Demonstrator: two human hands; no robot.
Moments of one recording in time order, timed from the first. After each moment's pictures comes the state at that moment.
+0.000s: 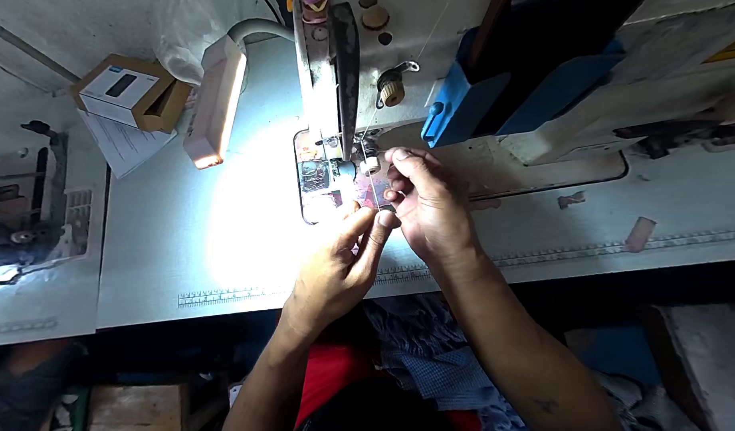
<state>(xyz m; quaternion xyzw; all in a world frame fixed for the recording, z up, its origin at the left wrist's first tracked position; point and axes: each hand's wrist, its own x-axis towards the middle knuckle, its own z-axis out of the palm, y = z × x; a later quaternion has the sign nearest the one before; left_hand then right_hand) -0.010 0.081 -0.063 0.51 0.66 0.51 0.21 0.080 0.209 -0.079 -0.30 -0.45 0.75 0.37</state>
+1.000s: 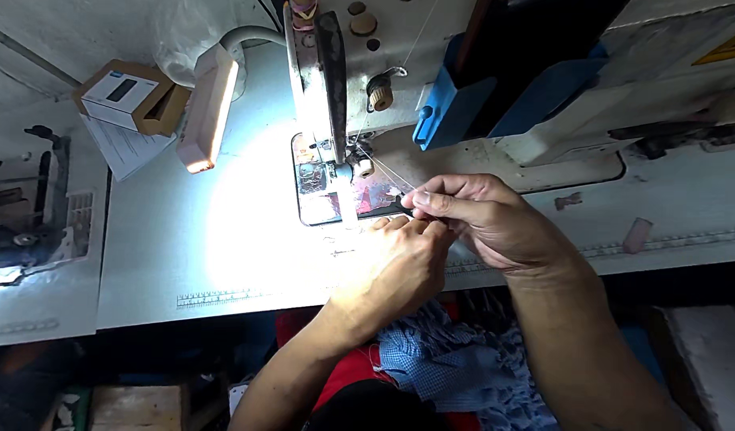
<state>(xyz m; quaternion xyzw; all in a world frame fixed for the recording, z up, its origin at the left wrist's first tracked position) 0.034 0.125 -0.073 0.68 0.67 0.28 0.10 0.145 0.249 -0.063 -0.24 -0.62 0.72 0.17</state>
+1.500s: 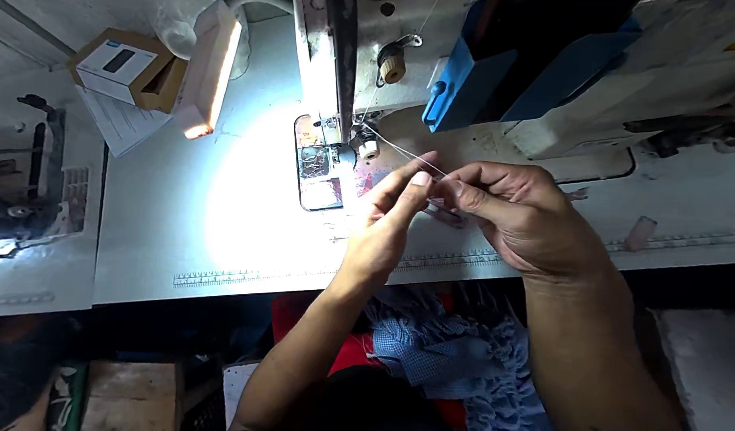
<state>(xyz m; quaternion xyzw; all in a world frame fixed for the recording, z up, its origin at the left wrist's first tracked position) 0.032 0.128 -0.071 0.27 0.44 0.71 0.48 0.165 0.248 -0.064 -0.21 -0.69 0.64 0.25</state>
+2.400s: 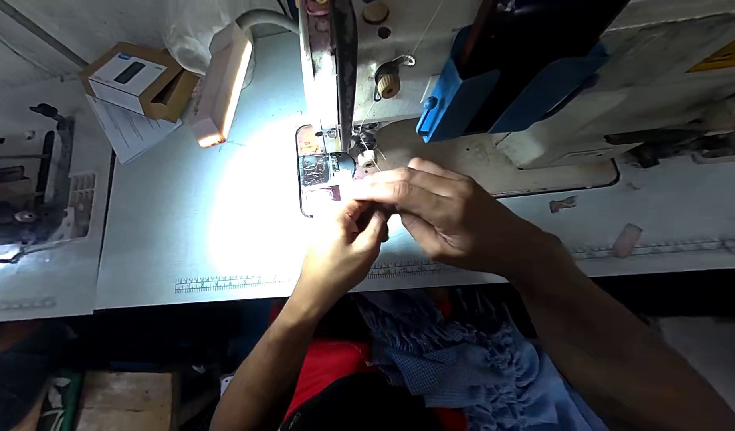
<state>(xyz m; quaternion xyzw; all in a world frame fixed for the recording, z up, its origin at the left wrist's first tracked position) 0.000 0.096 -0.065 0.43 0.62 0.57 0.30 0.121 0.247 -0.050 0.07 -0.94 0.24 0.25</state>
